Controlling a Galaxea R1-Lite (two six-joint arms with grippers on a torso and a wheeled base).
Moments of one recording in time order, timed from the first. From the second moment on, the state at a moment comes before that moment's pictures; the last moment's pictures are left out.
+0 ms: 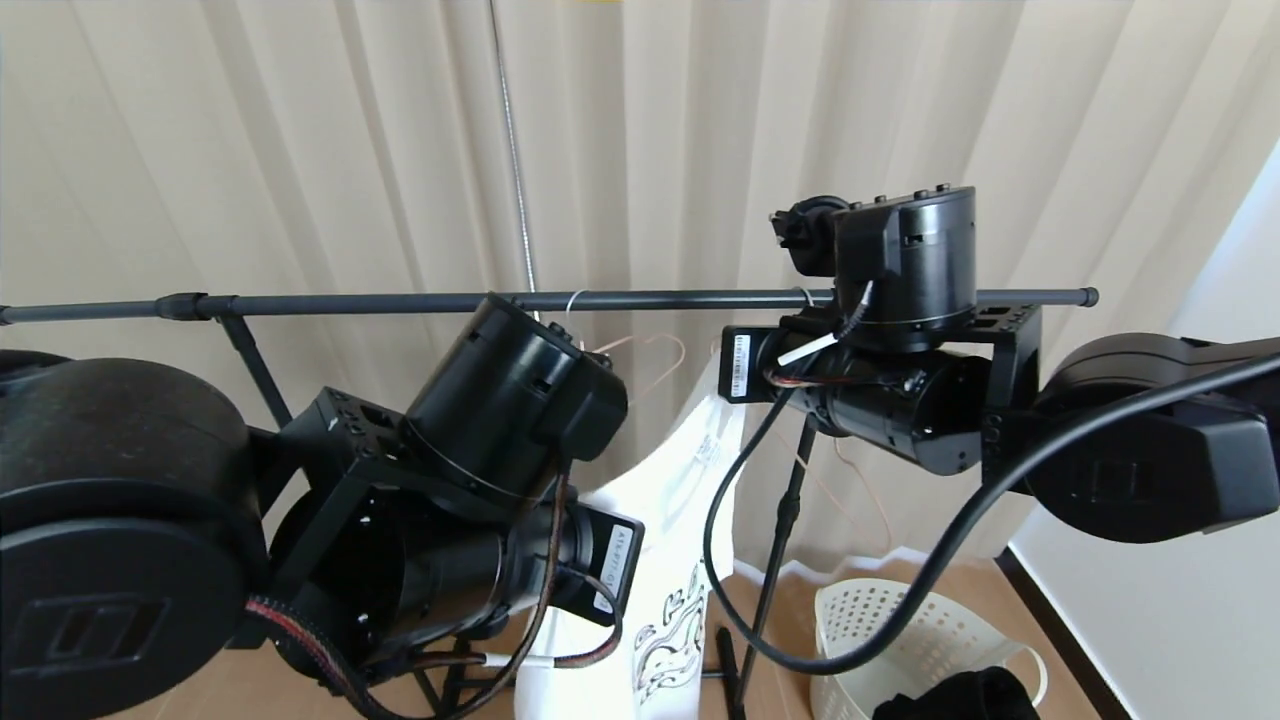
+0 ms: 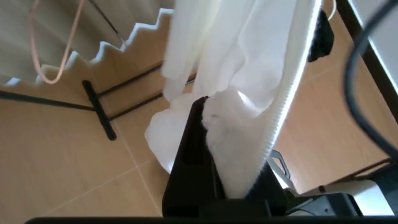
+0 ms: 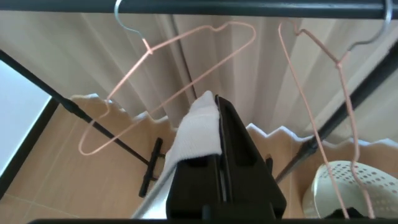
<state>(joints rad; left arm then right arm) -0.89 1.67 -1.16 0.30 0.32 -0.34 0.73 1.84 -1.26 -0.24 -0.42 0.33</state>
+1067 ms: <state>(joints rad) -0.72 1.74 -1.43 0.30 0.35 -0.29 0.74 1.69 -1.19 0.07 -0.44 0.29</state>
